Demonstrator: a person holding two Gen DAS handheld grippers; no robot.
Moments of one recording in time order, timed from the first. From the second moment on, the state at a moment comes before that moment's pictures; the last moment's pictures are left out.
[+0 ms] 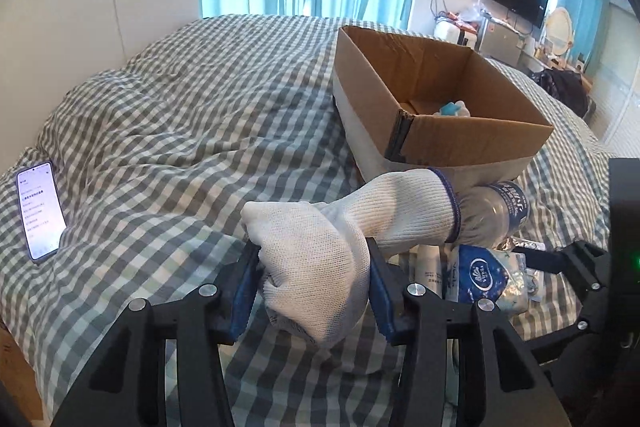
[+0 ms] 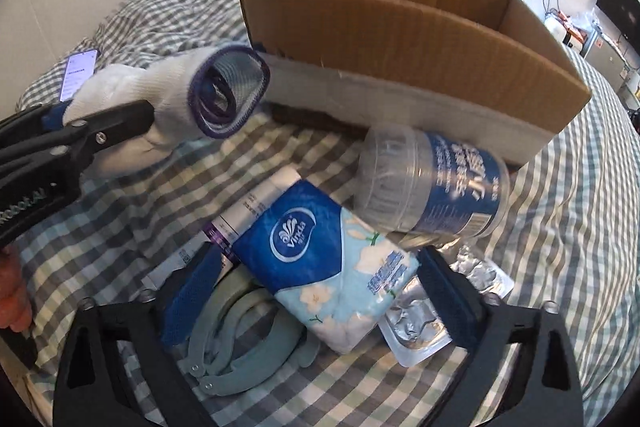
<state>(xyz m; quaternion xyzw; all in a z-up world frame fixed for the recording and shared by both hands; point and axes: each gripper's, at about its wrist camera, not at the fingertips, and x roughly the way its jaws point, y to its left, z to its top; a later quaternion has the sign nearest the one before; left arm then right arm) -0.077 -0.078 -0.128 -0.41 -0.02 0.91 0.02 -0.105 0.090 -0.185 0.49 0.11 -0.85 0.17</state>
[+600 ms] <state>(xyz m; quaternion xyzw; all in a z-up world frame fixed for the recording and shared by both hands) -0.050 -0.045 -0.079 -0.37 -0.01 0.93 0.04 -0.064 0.120 -0.109 0.40 0.07 -0.90 0.16</state>
